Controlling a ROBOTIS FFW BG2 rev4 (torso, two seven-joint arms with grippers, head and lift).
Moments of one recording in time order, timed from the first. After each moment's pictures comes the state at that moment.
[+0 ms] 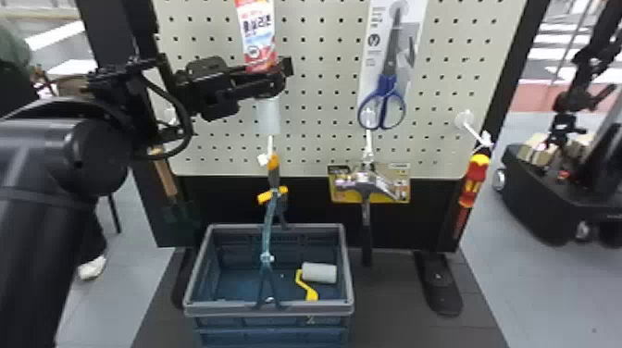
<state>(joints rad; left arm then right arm) -0.60 0.23 -0.08 -1.67 0.45 0.61 -0.97 0.69 -0.08 0.09 -1.78 0.01 -0.37 0.13</state>
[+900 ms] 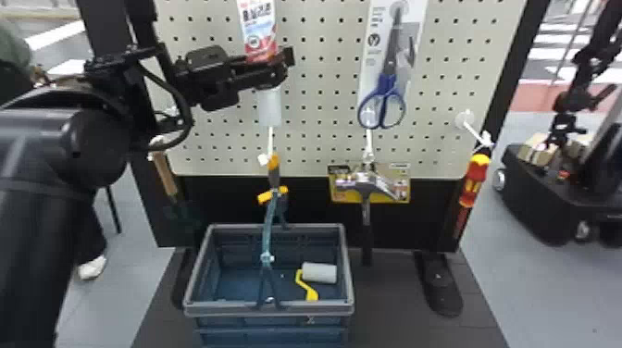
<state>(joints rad) -0.63 0.23 -0.08 -1.68 0.45 0.61 -0.97 0.68 -0.08 0.09 -1.78 0.02 -0.37 0.13</state>
